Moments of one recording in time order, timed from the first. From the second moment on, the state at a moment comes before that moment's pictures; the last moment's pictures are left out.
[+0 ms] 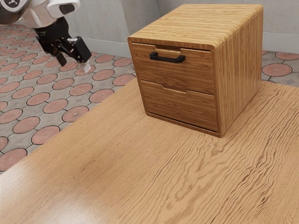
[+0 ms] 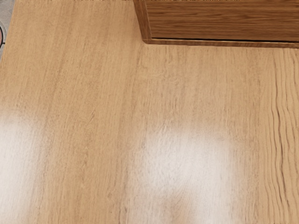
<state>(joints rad) 0.02 0.04 0.21 -1.22 0.05 1.53 0.15</state>
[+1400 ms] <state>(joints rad) -0.26 -0.11 0.18 -1.59 0.00 1.81 0.90</state>
